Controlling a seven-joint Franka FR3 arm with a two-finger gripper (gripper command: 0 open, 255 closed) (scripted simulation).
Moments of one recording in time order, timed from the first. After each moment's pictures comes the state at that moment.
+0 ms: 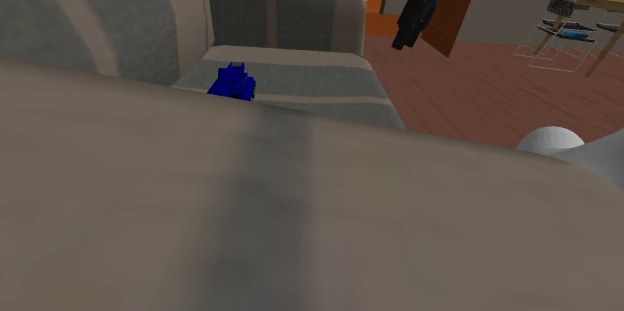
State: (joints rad) arm 0.00 -0.77 -0.07 -2.26 0.11 1.64 -0.15
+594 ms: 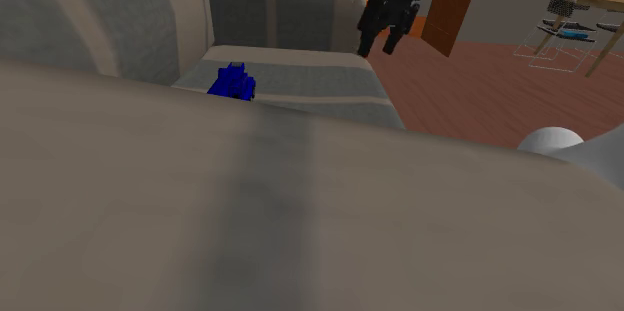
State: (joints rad) arm -0.02 -0.72 0.15 -2.24 0.18 1.70 0.19
